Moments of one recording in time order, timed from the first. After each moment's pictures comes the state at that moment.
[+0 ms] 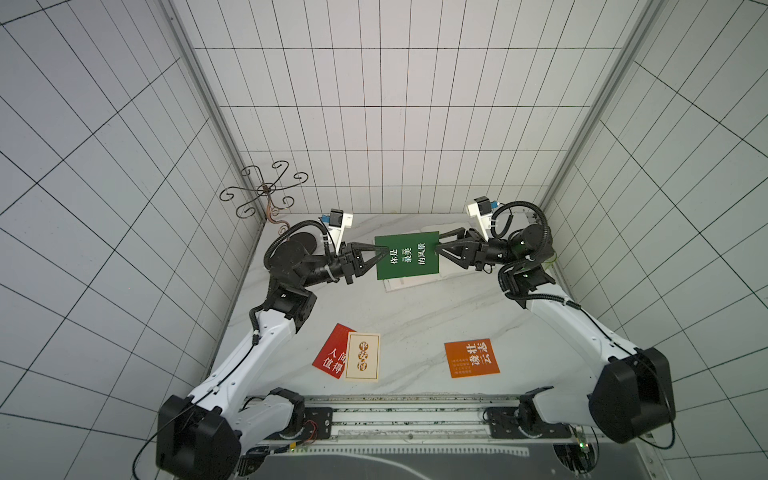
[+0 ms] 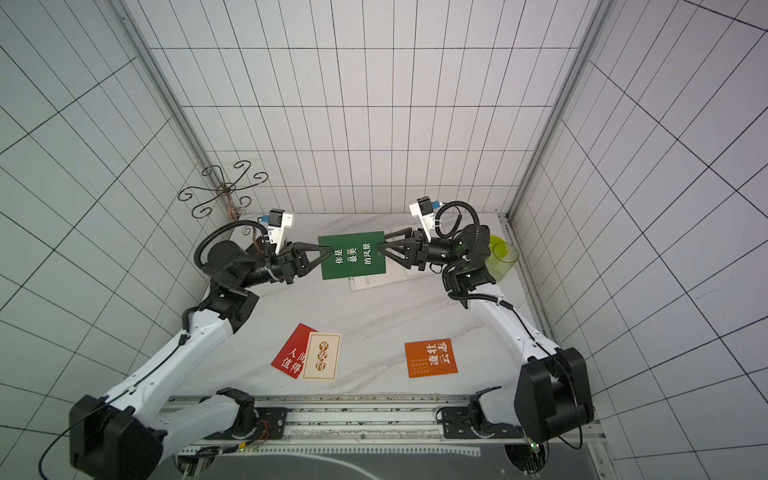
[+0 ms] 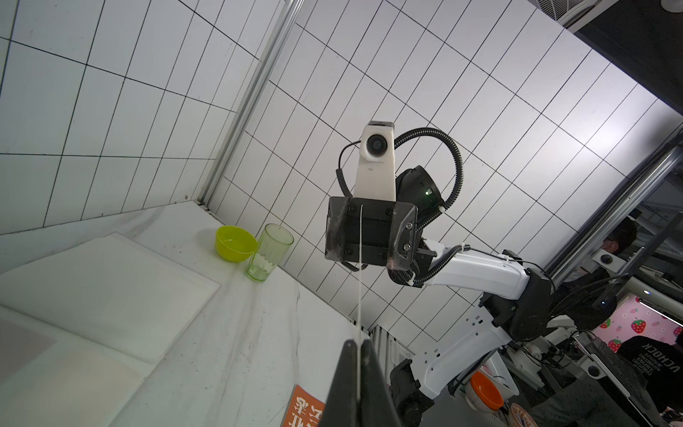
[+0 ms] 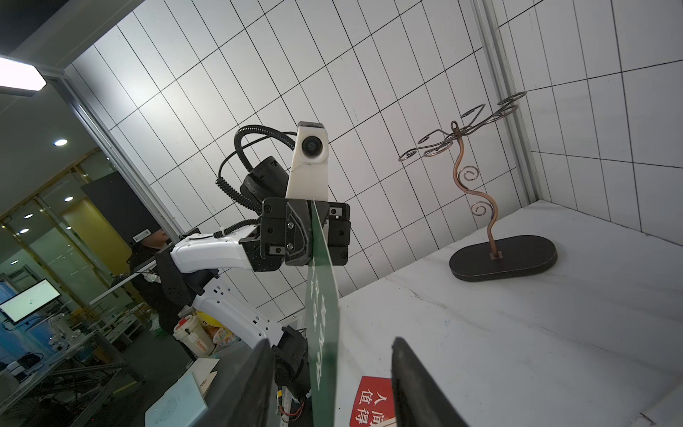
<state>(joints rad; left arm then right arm) -0.32 1.12 0.89 0.49 0.98 -0.80 0.31 1.33 1.01 0.72 -1.17 0.84</state>
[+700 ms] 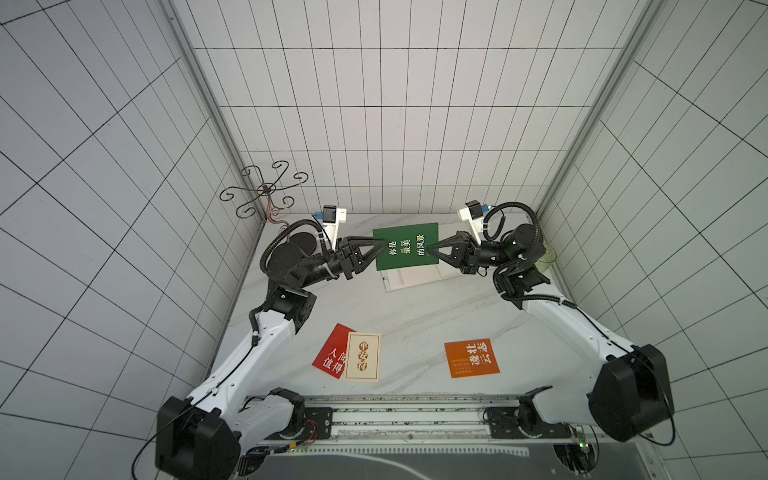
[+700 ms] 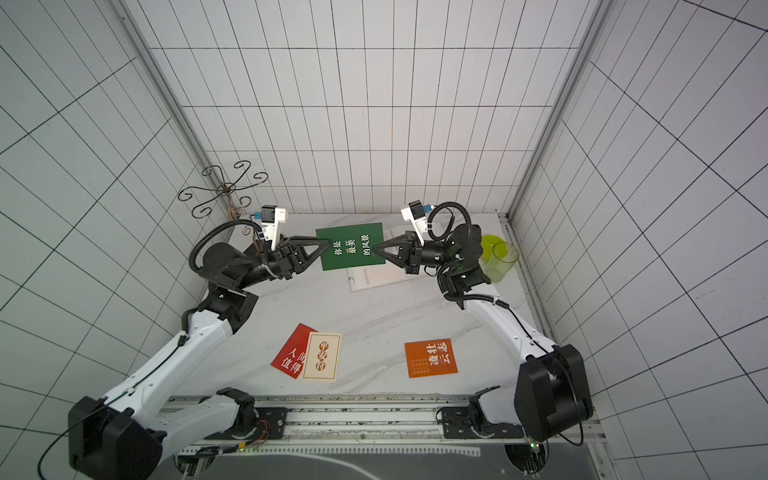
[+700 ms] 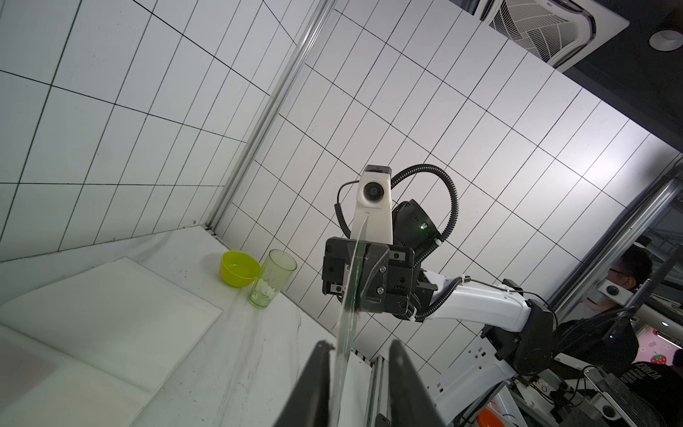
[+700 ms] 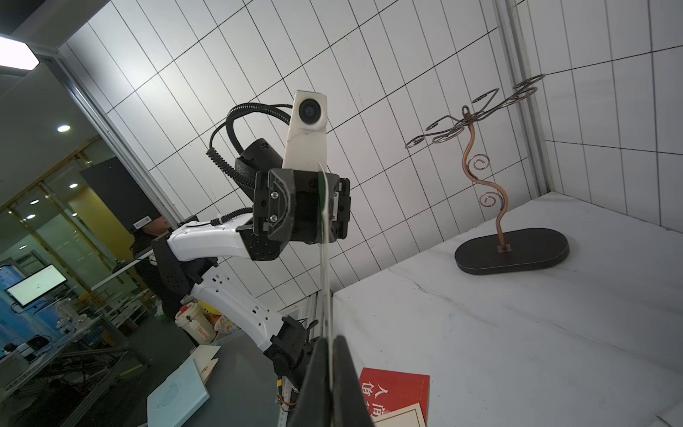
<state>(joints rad) -0.32 1.11 0.90 0.53 0.88 -0.84 0.32 1.35 1.01 0.66 -1.16 0.76</state>
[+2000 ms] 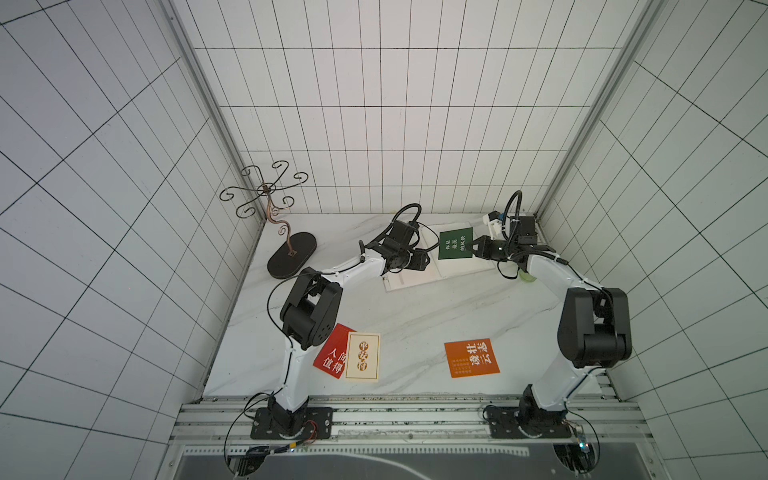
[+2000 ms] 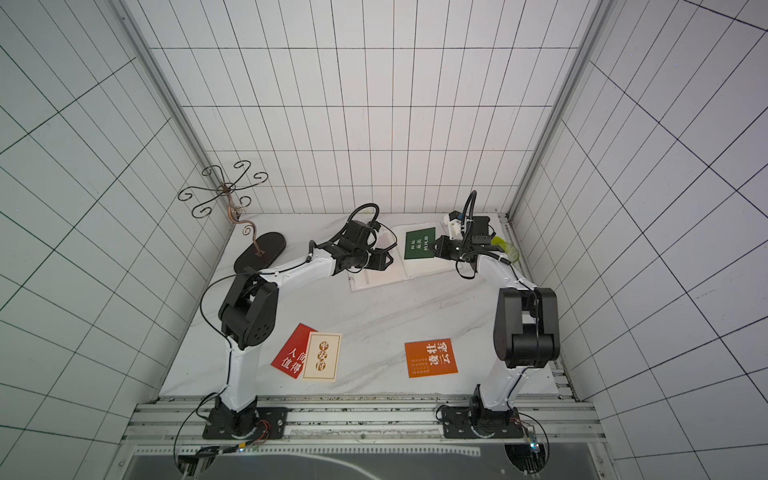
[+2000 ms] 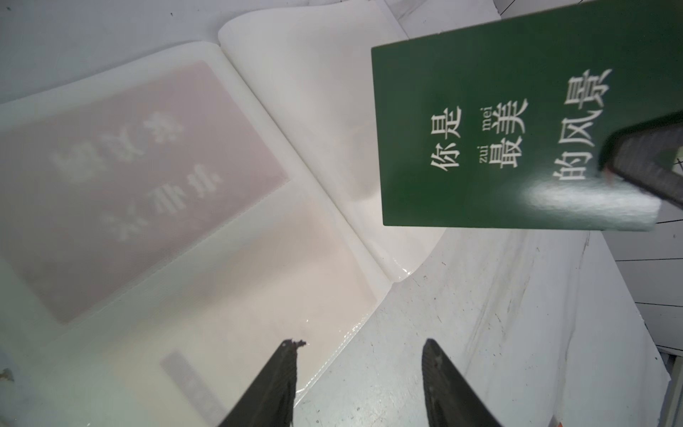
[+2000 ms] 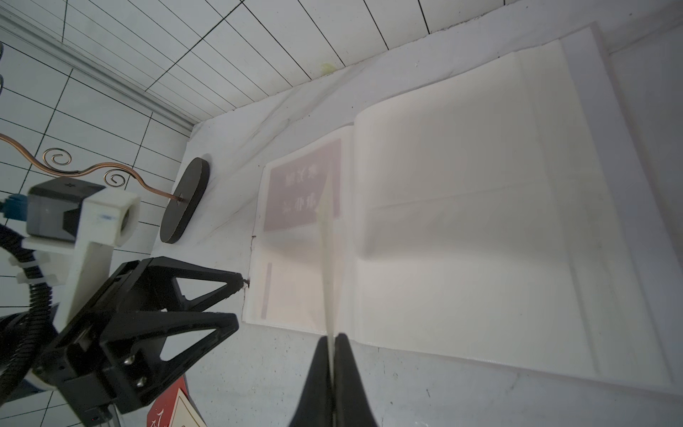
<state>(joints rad) -0.61 2.12 1.66 -0.33 0.24 -0.38 0.01 1.74 1.24 -0.23 -0.64 0.24</state>
